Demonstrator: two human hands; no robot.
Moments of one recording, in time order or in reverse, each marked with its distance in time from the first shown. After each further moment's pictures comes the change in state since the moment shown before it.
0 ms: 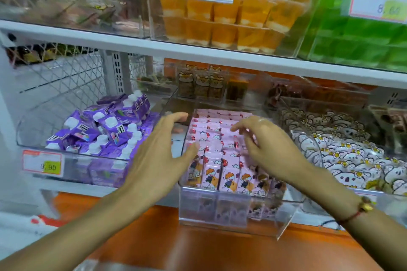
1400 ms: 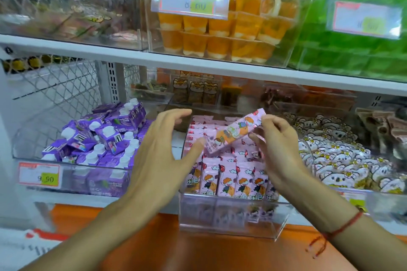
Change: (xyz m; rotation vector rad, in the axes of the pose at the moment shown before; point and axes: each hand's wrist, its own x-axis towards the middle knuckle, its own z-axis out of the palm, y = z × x) left_hand 0.000 0.025 -0.006 -0.031 0.076 0.064; right_hand 0.000 -0.034 -0.011 1.308 0.499 0.703
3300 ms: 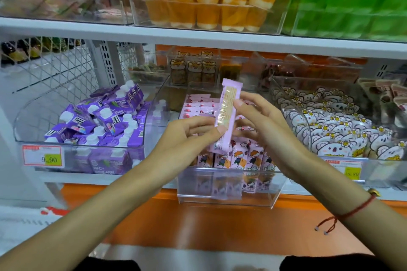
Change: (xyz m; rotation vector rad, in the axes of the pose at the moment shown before) left_hand -0.003 0.026 0.016 -0.530 -0.399 -0.433; right_hand -0.023 -0.001 -0.018 -0.271 -0.436 -0.054
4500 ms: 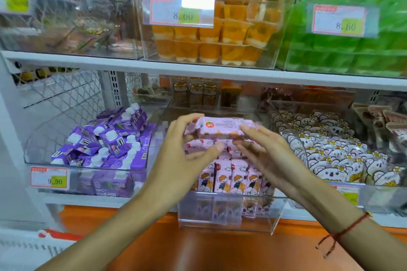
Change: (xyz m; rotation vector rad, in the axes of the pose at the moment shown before) left_hand 0.000 -0.001 -0.005 0.087 0.168 0.350; right_hand 0.010 0.005 -0.017 0.505 -0.028 0.132
